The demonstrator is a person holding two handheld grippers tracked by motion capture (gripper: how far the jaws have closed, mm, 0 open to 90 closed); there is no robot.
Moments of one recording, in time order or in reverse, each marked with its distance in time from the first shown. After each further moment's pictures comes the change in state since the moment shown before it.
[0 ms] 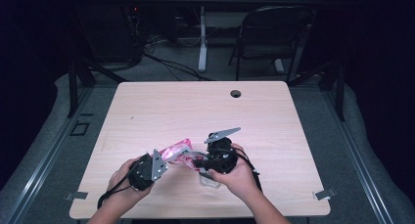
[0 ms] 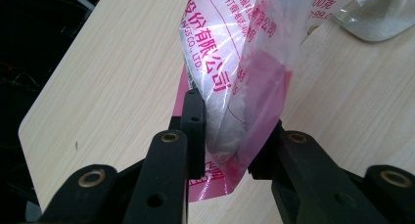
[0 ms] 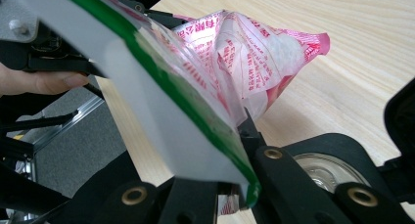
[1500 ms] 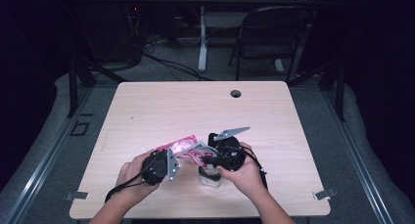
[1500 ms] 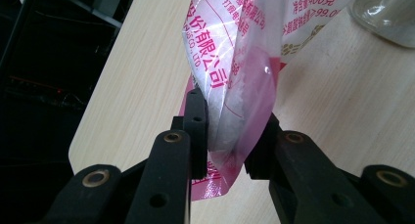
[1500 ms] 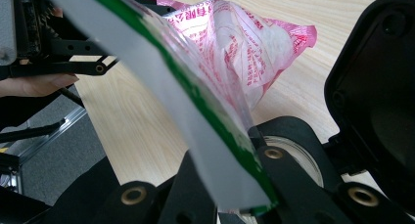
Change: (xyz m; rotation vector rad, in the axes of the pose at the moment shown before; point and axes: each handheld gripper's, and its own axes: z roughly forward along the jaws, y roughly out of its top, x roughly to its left) left arm -0.009 0.025 0.013 0.029 0.110 0.160; right arm -0.021 -0.009 -0.008 -0.020 -0.045 0.031
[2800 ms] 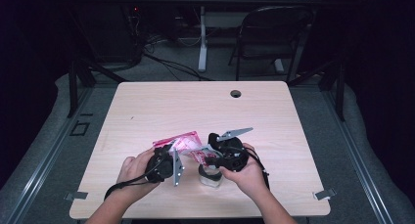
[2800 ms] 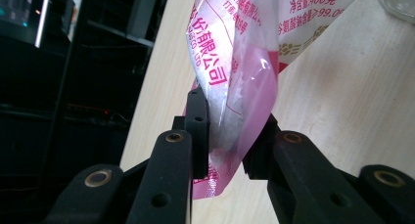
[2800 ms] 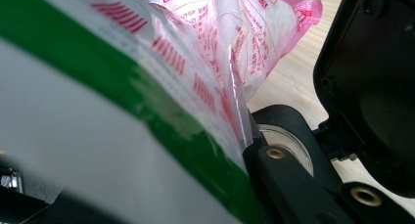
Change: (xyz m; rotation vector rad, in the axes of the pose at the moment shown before) left arm -0.004 0.009 -0.001 -0.032 0.140 0.162; right arm -0.005 -0.005 -0.004 0.008 -0.005 0.016
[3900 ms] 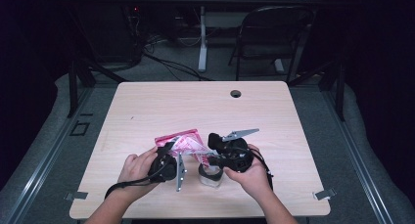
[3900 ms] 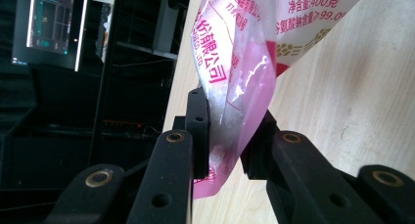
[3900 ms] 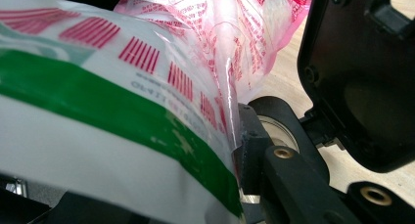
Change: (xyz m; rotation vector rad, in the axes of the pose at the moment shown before) left arm -0.007 0.002 0.004 -0.026 0.100 0.112; right arm -0.006 -0.007 -0.008 -0.027 0.003 0.034
